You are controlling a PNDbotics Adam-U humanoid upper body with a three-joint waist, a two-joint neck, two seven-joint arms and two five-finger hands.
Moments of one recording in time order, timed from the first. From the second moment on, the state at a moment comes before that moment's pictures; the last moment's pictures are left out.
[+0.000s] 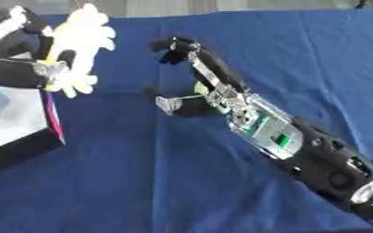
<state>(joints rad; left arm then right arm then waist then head) -1.02 0.30 -0.50 -1.38 -0.28 0.11 -0.30 -0.21 -0.73 0.32 -1.98 0.21 -0.05 -0.22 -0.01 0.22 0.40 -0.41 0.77</state>
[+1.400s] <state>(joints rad) -0.95 0.49 -0.38 -1.13 -0.43 0.09 -0.25 -0.20 -0.72 0.33 -1.98 0.29 -0.08 -0.14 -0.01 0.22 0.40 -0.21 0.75</state>
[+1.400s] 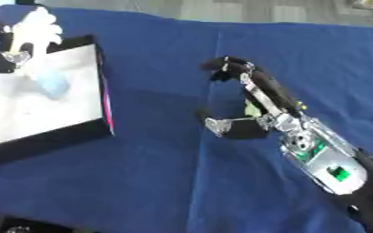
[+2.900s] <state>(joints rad) -0.95 0.47 -0.31 -1.29 -0.17 0.05 -0.35 -0.14 -0.76 0.26 -1.98 0.30 -0.09 -0.11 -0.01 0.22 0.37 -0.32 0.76</state>
